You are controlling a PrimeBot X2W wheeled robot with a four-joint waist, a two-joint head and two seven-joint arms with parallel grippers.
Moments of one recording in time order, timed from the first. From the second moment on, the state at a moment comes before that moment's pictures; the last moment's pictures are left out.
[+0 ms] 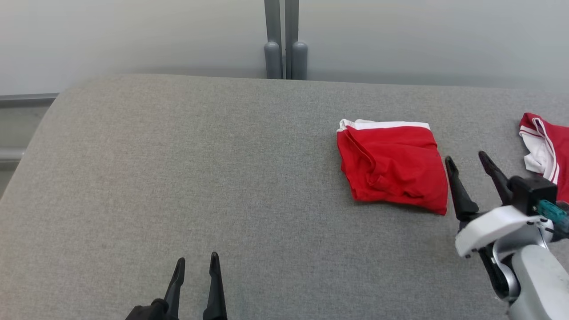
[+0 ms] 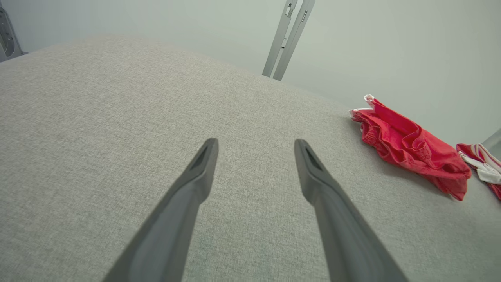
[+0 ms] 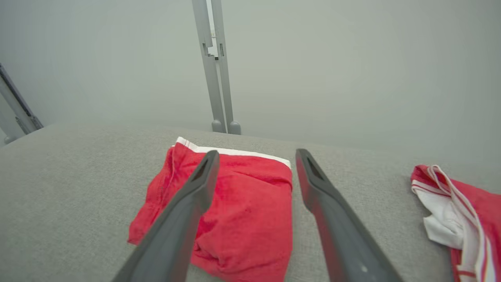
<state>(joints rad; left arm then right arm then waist) 0.17 0.05 -0.31 0.05 -0.43 0.12 -0.26 -0.23 -0.27 0.12 0.29 0.30 0.13 -0.17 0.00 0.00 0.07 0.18</state>
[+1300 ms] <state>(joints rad) 0.15 0.05 -0.30 0.06 -0.43 0.11 -0.26 -0.40 -0.11 0.44 0.68 0.32 0.13 -0.26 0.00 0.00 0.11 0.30</state>
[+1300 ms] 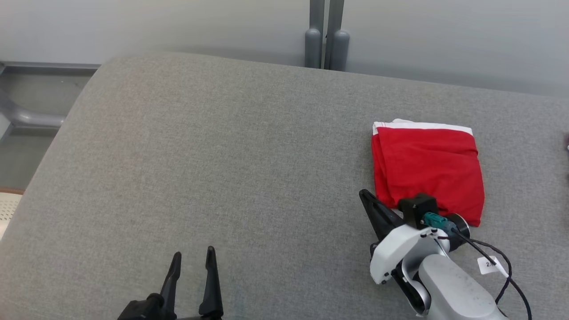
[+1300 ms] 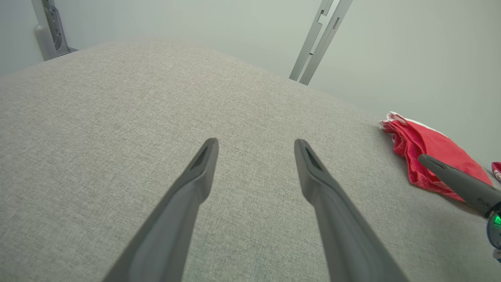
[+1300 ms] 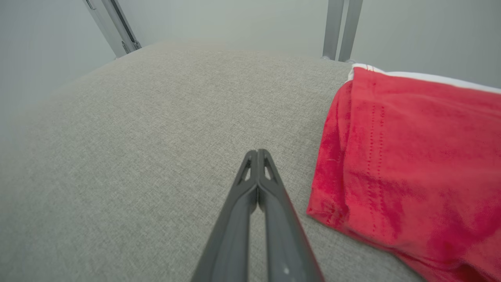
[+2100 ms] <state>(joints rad) 0.28 0.05 -0.06 0.02 -0.30 -0.08 -0.26 0.15 -0.17 0.02 0.15 0.20 0.13 -0.26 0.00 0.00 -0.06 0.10</state>
